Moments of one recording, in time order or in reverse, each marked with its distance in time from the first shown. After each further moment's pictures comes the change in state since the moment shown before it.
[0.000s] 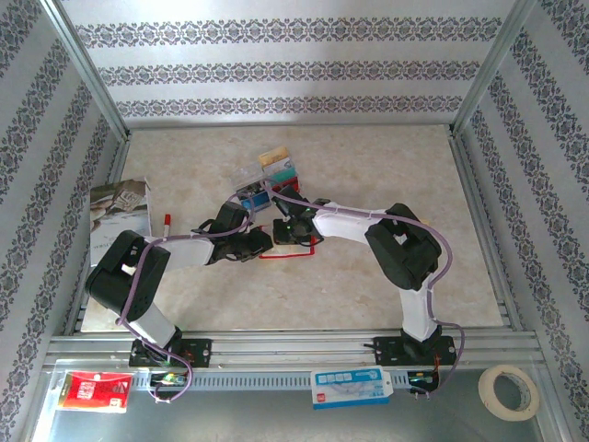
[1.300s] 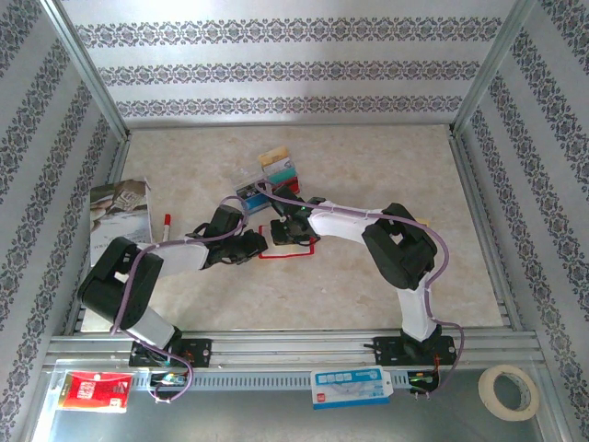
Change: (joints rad) left arm 0.014 -0.059 -0.053 -0.012 -0.052 -0.022; right arm 0.025 0.027 0.058 -0.074 0.056 -0.035
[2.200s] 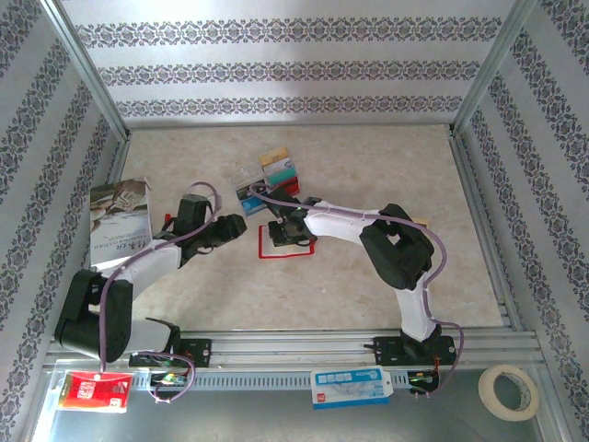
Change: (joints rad) left arm 0.179 -0.212 -0.014 -0.094 0.027 0.195; right arm 0.019 0.014 0.035 -0.045 0.052 -0.043
